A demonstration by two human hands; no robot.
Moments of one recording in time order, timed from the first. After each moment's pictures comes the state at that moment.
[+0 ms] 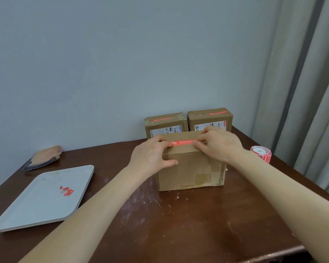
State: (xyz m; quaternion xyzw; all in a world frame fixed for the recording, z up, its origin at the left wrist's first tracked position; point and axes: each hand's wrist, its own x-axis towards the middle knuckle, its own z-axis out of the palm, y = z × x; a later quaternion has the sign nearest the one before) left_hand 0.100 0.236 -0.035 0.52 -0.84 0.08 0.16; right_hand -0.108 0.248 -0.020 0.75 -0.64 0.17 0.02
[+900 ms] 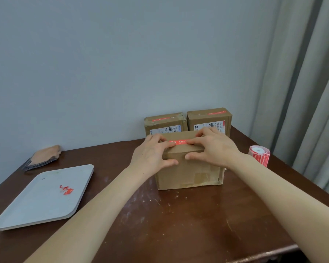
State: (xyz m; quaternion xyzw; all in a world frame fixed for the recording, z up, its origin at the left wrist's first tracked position) left_hand 0.100 0.233 -0.041 0.51 -0.84 0.08 0.17; right_hand -0.106 0.251 -0.028 0.79 -0.60 0.14 0.02
